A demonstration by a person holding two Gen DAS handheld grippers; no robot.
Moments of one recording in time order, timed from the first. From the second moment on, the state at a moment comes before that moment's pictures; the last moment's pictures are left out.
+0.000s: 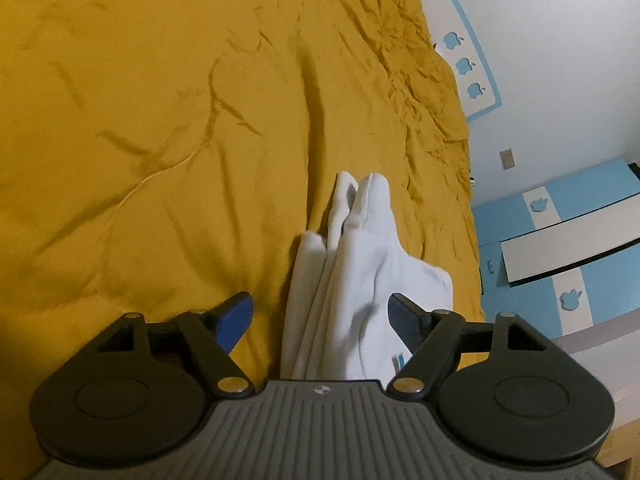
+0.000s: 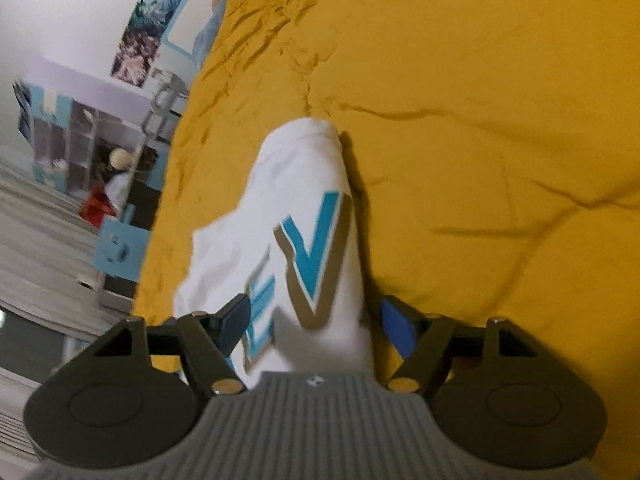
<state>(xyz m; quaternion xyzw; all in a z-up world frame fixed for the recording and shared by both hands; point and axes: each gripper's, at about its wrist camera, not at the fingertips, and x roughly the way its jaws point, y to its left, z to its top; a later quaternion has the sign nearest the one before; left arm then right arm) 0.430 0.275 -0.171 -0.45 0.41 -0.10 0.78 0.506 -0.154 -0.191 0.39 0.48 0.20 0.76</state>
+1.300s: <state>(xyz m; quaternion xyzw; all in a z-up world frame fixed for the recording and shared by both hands) 0.224 0.154 0.034 -0.27 0.14 -0.07 0.95 0.386 -0.154 0.004 0.29 0.28 0.29 0.87</state>
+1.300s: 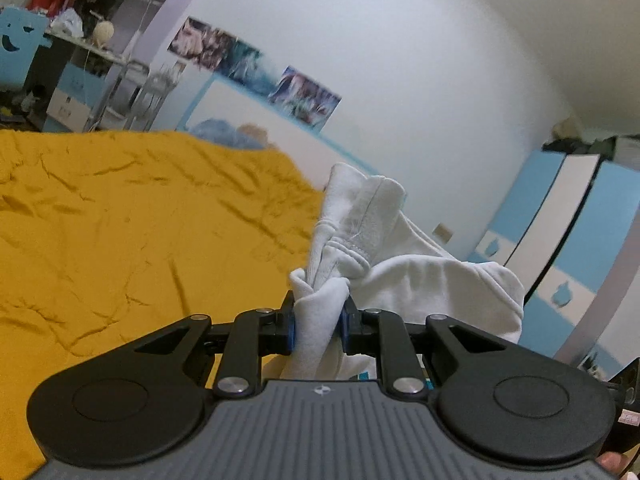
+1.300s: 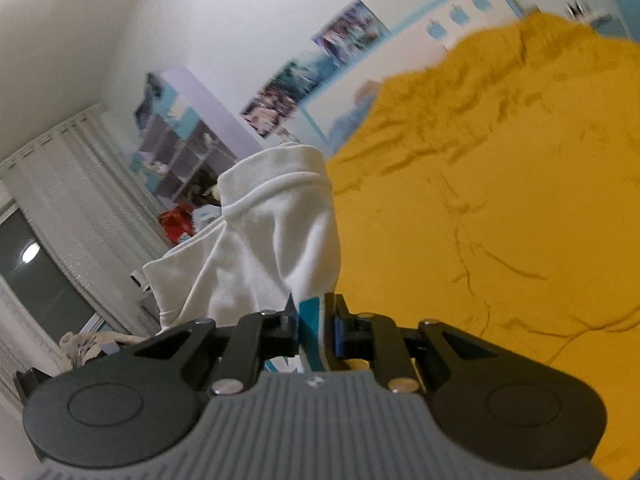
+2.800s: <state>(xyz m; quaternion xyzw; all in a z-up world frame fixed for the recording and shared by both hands) 0.298 0.139 -0.124 -0.29 0.44 -0.14 0.84 0.383 -0.251 -0.136 0.25 0.46 0.15 0.84</state>
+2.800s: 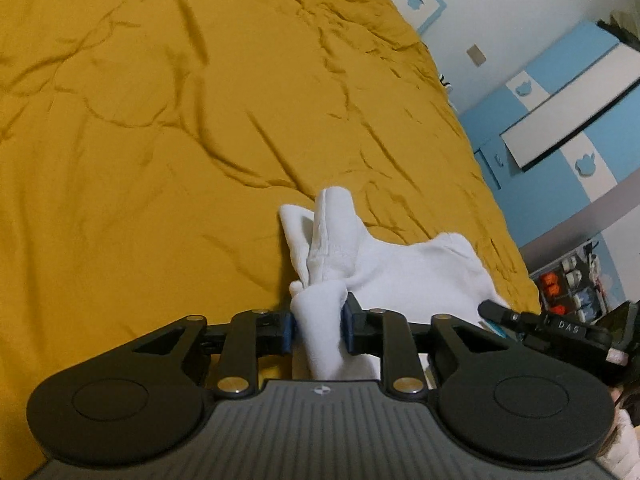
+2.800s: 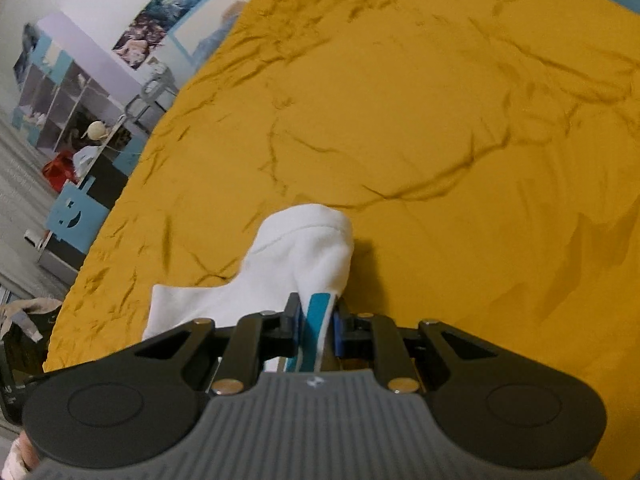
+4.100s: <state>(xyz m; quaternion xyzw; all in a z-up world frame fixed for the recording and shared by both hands) 0.101 0.010 -0.027 0.00 0.33 -0.18 0.93 0.157 -0.207 -0.053 -0.04 0.35 0.19 0.92</state>
